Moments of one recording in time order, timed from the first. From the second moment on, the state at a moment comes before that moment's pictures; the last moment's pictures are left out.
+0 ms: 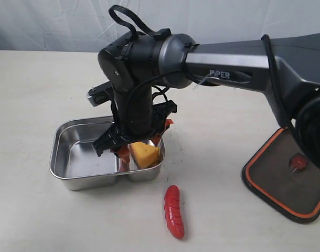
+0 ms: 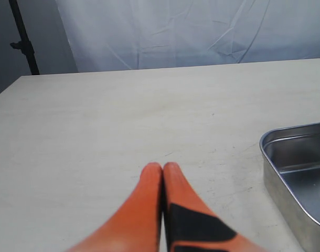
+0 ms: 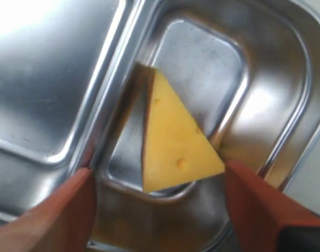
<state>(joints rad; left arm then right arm) 0.01 0.03 0.00 0.04 0.28 0.00 1.00 2.17 -1.71 -0.06 1.11 0.23</state>
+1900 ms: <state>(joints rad) -0.08 0.03 0.00 0.04 0.28 0.00 1.07 1.85 -1.06 -0.08 0.77 0.67</state>
